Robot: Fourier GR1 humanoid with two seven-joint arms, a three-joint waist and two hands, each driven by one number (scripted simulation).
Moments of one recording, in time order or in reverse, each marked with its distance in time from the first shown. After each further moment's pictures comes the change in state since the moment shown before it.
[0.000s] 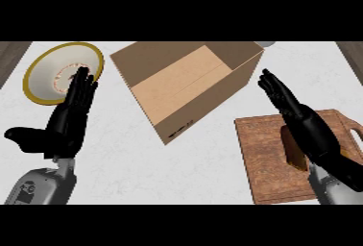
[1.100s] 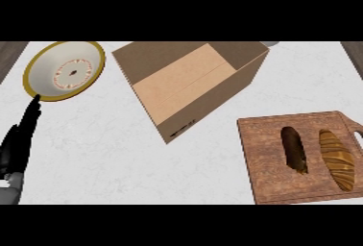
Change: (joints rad) left arm 0.131 0.253 0.086 0.243 -0.198 0.004 0.028; right arm 0.180 -0.460 -0.256 0.594 0.060 0.326 -0.633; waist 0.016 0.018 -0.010
